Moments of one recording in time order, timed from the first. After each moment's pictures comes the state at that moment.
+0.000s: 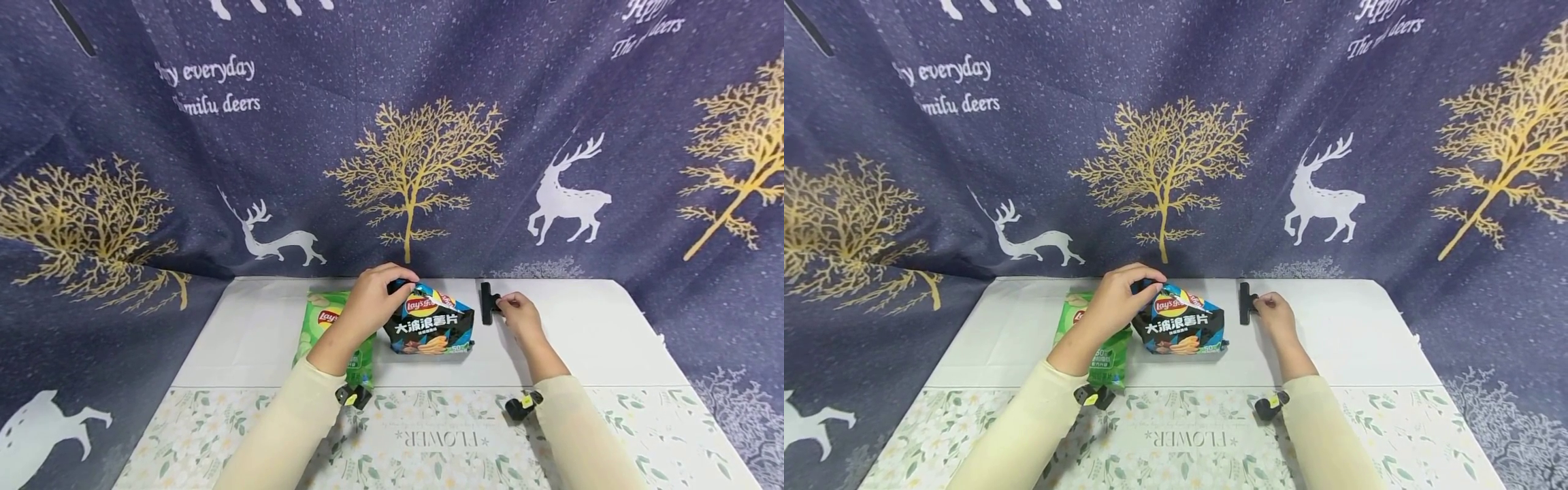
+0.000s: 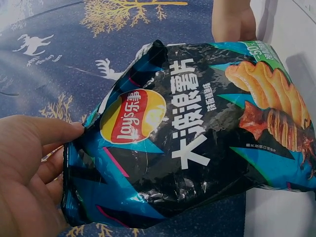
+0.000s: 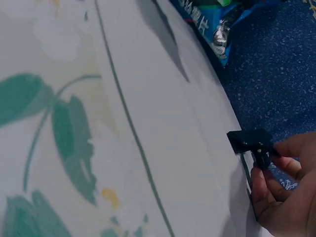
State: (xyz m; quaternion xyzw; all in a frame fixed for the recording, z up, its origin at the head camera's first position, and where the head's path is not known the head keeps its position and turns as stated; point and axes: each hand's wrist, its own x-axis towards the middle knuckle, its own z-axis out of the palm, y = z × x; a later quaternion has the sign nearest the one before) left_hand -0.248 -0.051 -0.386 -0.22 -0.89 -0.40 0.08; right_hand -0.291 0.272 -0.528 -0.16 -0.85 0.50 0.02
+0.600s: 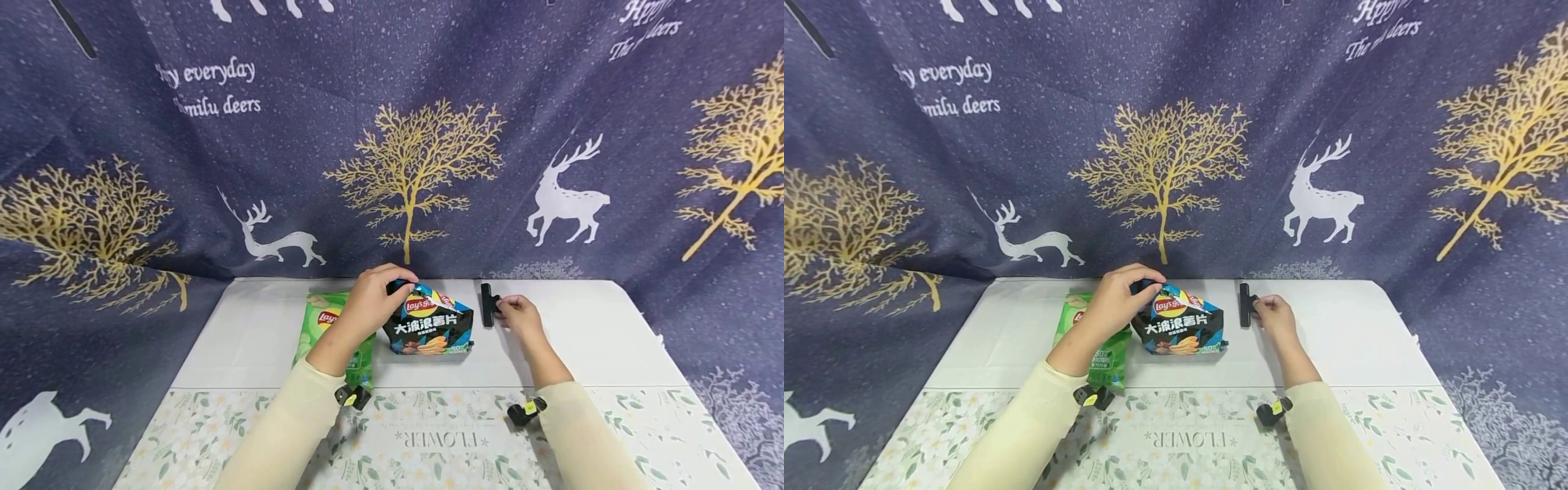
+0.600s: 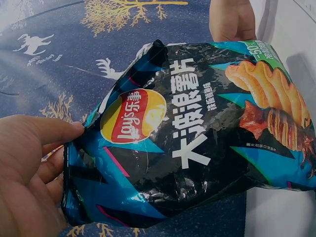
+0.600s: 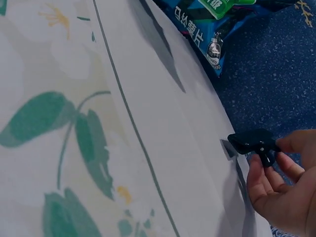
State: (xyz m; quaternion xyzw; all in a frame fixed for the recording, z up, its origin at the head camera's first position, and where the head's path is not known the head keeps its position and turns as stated) left_hand -0.246 -0.051 -0.385 -0.22 -0.89 -0.40 0.08; right_hand -0.288 0.275 -0.527 -0.16 -0.79 0.59 0.01
